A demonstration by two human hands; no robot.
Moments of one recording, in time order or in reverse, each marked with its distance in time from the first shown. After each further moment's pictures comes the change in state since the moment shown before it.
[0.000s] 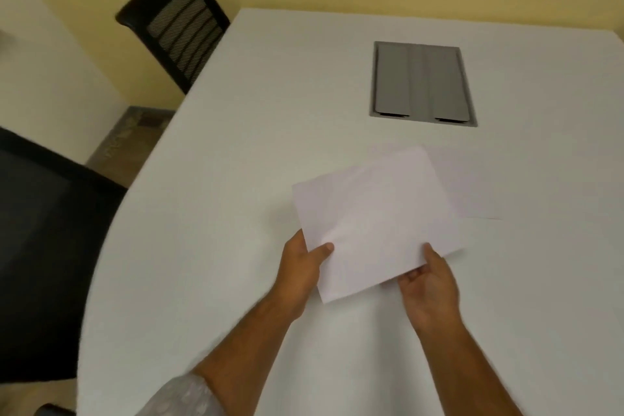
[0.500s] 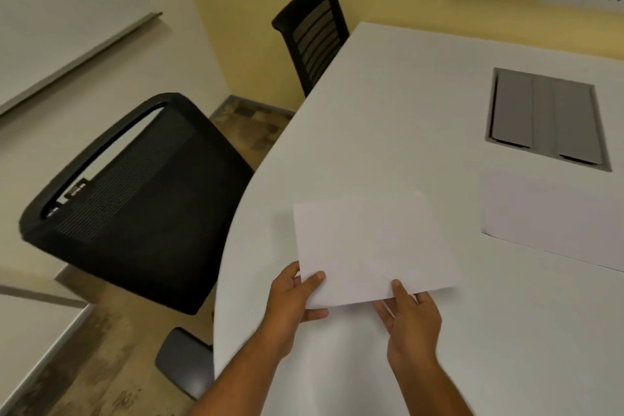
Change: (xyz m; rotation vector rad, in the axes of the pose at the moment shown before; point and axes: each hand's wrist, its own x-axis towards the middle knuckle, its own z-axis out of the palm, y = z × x) left_hand -0.093 -0.025 -0.223 -0.188 0.240 -0.139; right_hand -0.126 0.188 0.063 -0.468 -0.007 0.044
